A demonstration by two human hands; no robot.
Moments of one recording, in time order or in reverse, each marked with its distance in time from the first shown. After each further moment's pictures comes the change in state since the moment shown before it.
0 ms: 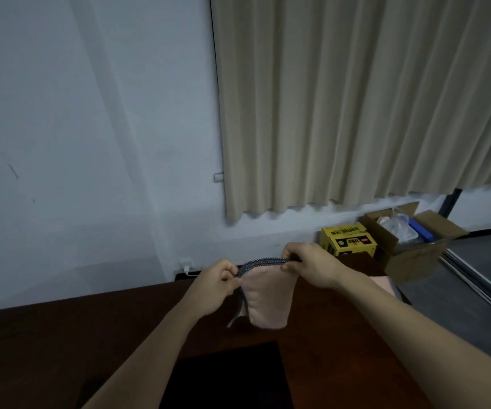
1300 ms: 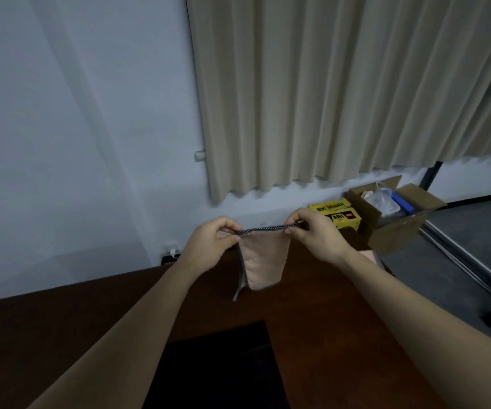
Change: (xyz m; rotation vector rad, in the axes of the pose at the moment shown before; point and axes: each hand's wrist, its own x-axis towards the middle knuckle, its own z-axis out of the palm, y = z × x) left_hand 0.043 0.039 0.008 0.022 0.080 0.124; right_hand 0.002 0.044 -0.001 0.256 0.322 0.055
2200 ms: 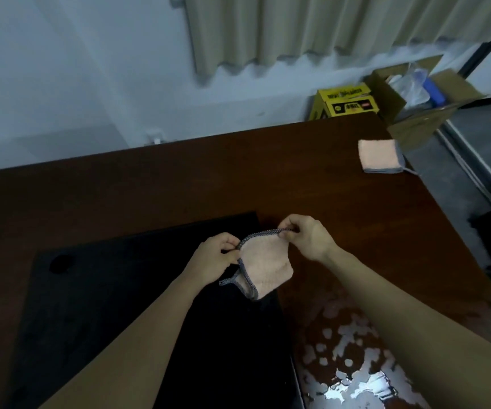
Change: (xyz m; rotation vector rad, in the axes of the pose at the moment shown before) left_hand -0.131 -0.196 0.168 -0.060 -0.334 -0.517; right_hand -0.132 0.171 0.156 0.014 -0.410 0.427
